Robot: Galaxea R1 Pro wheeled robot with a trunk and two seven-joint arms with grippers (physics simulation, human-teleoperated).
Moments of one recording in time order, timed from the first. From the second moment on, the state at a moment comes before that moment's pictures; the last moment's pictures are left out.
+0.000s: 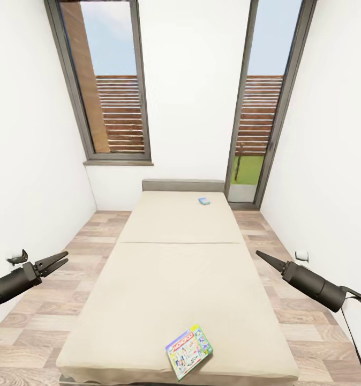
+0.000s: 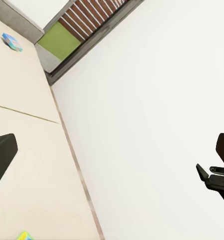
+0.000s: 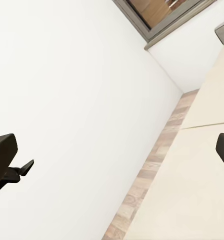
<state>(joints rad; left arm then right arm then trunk) -0.47 0.24 0.75 -1.31 0.00 1.02 -1.47 -0.30 -0.23 -0.33 -1.54 -0.67 0.83 0.86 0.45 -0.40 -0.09</state>
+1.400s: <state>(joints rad) -0.47 0.24 0.75 -1.31 0.00 1.02 -1.48 -0.30 -0.23 -0.33 -1.54 -0.67 0.83 0.86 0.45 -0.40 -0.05</state>
